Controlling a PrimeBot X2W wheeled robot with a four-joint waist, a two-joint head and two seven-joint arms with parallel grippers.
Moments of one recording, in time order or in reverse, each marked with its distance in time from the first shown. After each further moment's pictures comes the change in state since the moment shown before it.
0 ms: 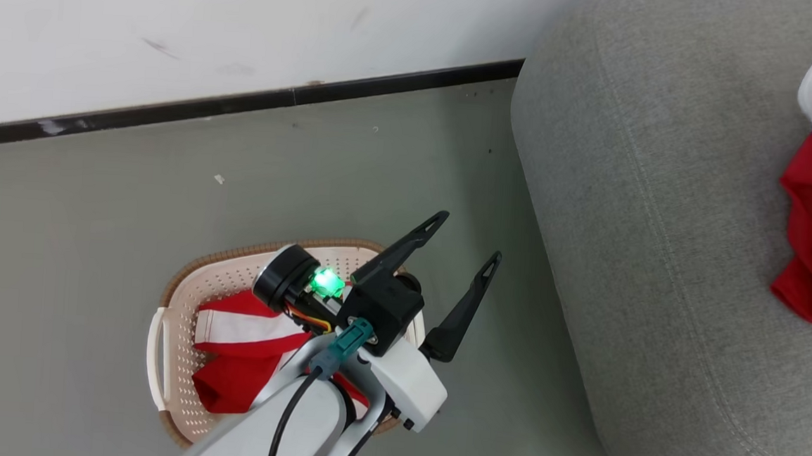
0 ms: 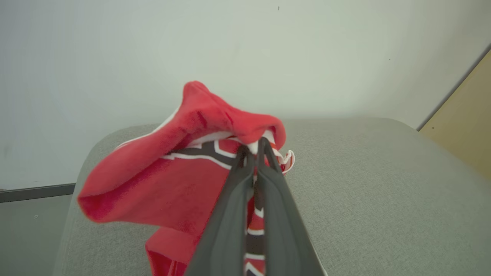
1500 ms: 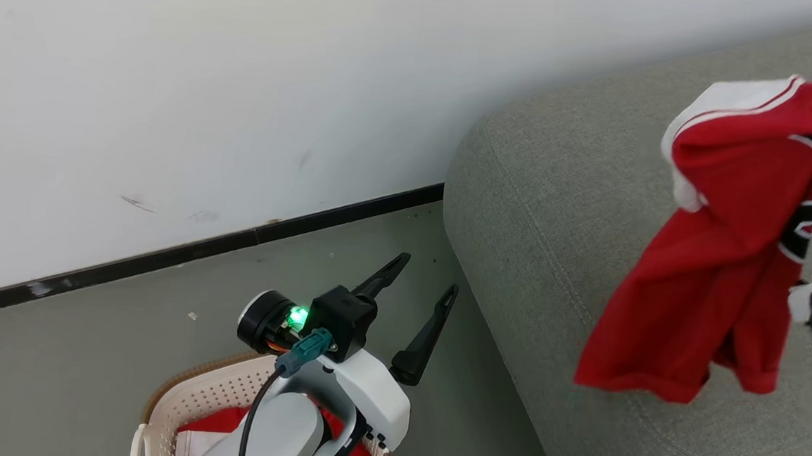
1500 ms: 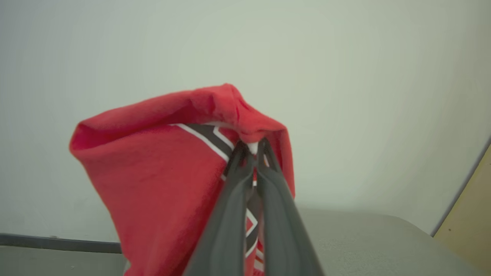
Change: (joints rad) left arm 0.054 -0.030 0.045 0.221 -0.117 -0.072 -0.115; right arm 0.324 0.155 0.143 -0.554 -0.070 0.000 -0.003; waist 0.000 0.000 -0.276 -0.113
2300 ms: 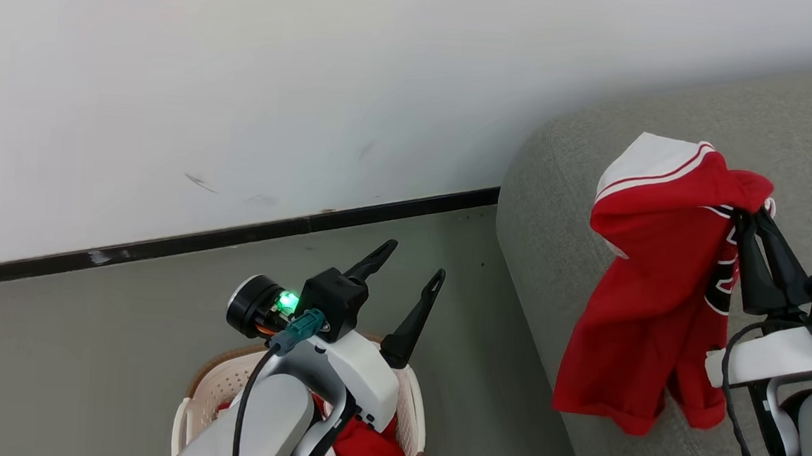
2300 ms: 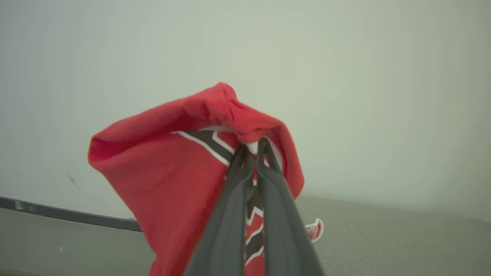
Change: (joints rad) left arm -0.039 0.001 0.027 0.050 0.018 -0.022 0.013; right arm 0.110 0.132 0.023 -0.063 -0.063 0.000 0.000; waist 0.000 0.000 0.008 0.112
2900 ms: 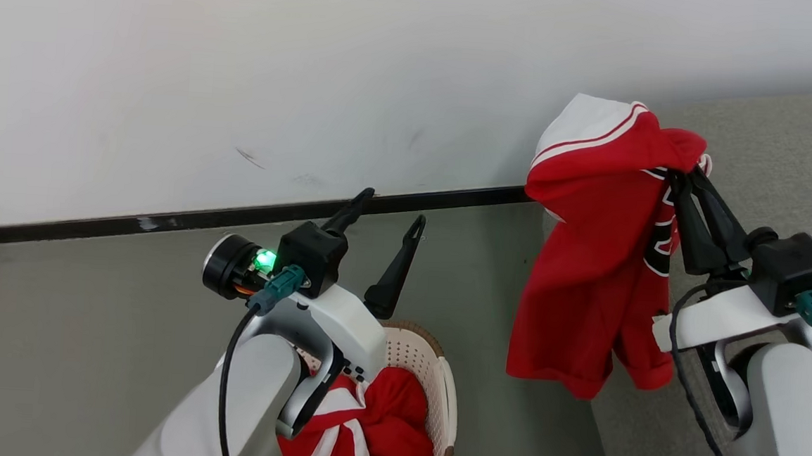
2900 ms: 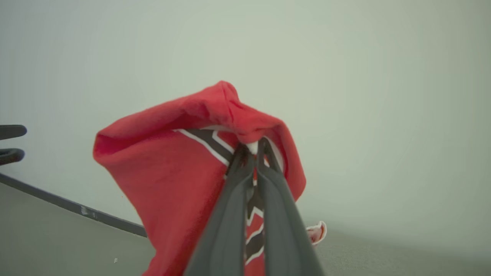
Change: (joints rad) left arm -0.061 0.001 0.067 -0.008 0.016 0.031 0.013; right arm -0.126 0.023 0.128 0.064 0.025 0.000 0.000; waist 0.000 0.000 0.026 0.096
